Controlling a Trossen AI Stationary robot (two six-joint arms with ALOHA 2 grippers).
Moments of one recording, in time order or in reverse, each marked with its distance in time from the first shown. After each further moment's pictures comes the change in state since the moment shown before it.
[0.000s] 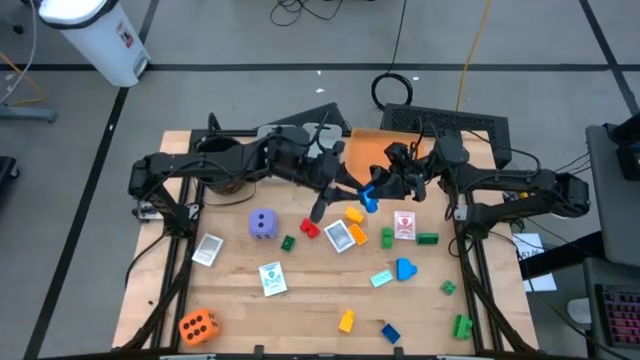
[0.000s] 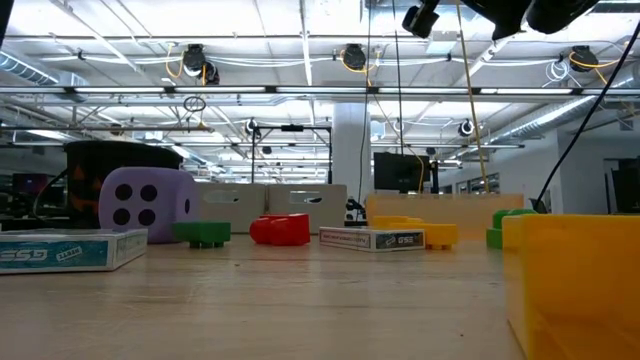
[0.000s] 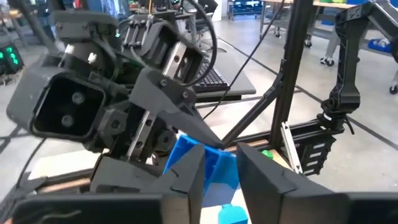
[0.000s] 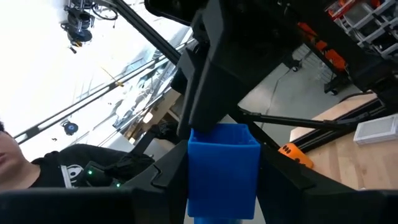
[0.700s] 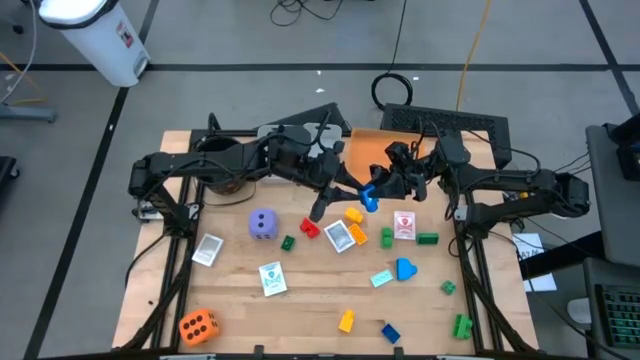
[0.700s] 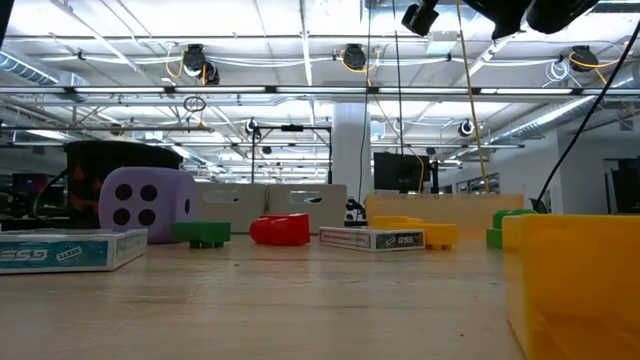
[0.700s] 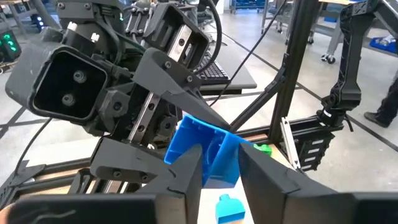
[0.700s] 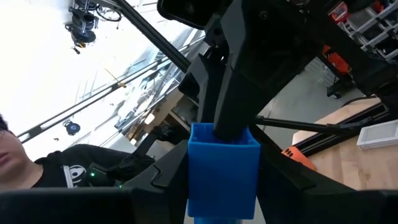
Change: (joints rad) left arm 0.005 0.002 0.000 -0.031 0.001 -0.007; right arm 0.000 0.000 0.000 0.017 0.002 0.011
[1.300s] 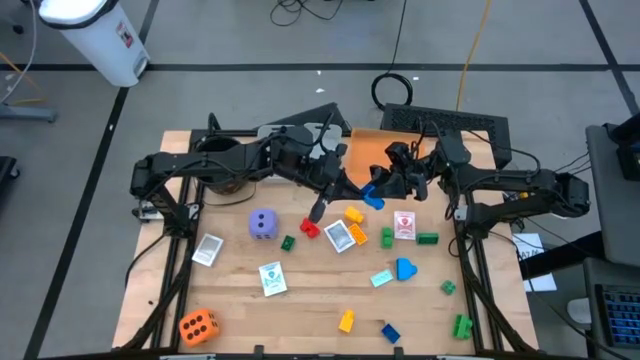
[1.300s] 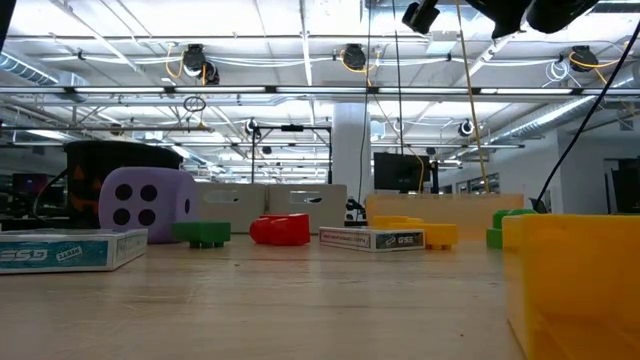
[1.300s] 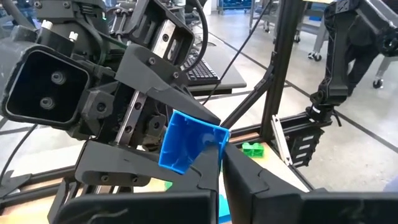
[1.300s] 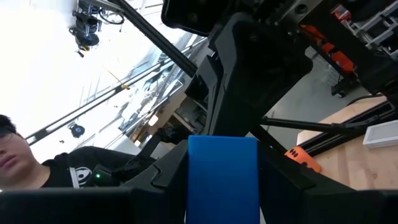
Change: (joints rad) left arm 0.002 0.010 -0.001 0.022 0.060 0.015; right arm 0.000 0.000 0.000 0.006 0.001 0.011
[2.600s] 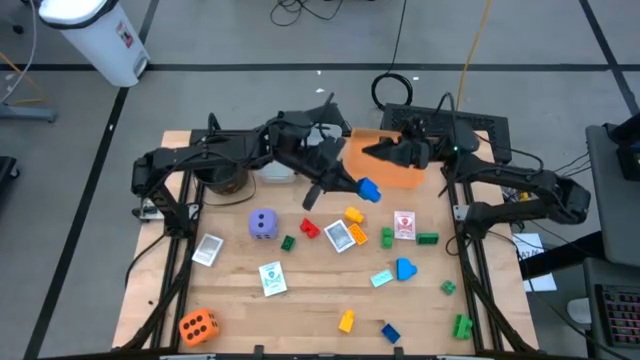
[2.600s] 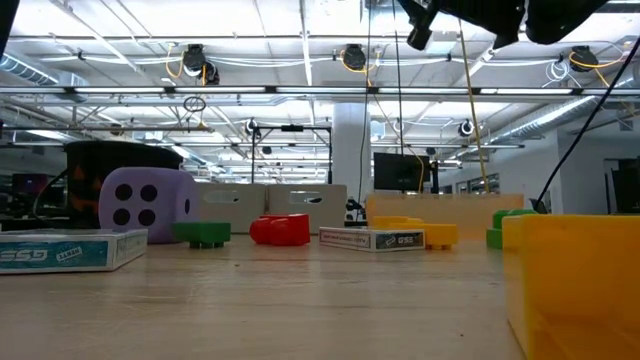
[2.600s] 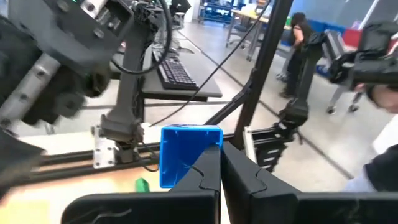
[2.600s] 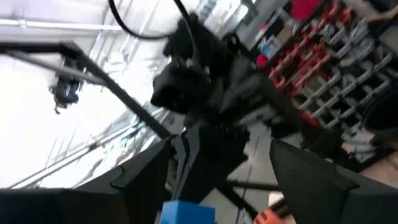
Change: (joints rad) left arm 0.101 0.000 0.000 0.013 0.211 -0.164; right arm -0.232 -0.005 0.000 0.107 0.079 0.099
